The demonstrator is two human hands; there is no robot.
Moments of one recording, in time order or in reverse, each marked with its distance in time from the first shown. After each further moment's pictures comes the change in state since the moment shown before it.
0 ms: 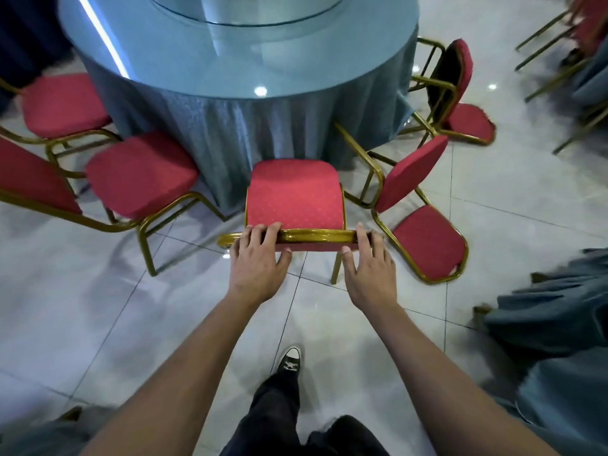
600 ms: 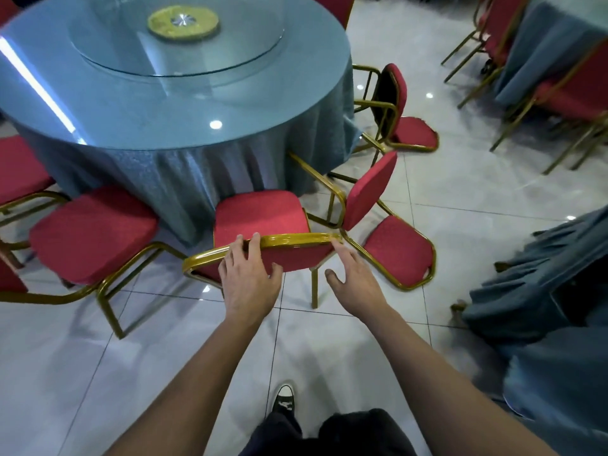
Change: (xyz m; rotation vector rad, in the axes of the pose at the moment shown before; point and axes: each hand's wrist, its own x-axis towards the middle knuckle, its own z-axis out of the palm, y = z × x) left_hand 0.058 0.058 -0.007 -0.053 0.108 -0.003; right_hand 0.048 0.015 -0.043 0.192 -0.048 0.004
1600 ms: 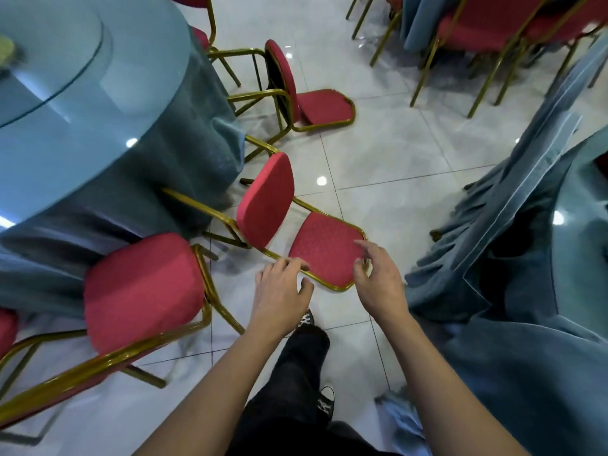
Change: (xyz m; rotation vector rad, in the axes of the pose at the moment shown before) left_hand 0.055 0.406 0.223 -0.020 -0.366 0.451; right_hand 0.092 0.347 -0.247 0.211 0.412 0.283
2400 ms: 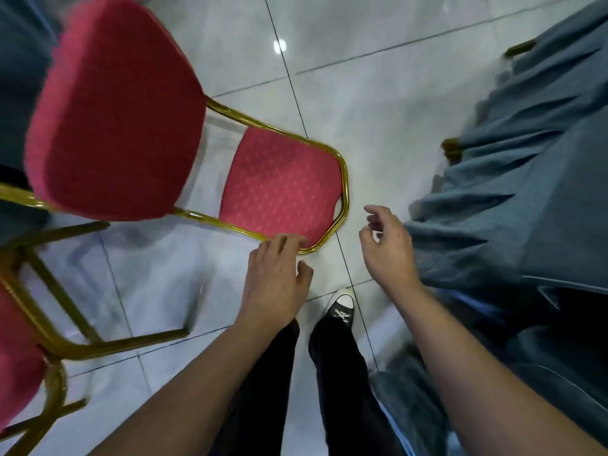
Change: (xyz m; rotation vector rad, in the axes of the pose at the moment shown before) left_hand 0.287 -0.065 0.341 -0.004 -0.364 -0.008; right_hand 0.250 0.338 0.171 -0.039 -0.121 0.455
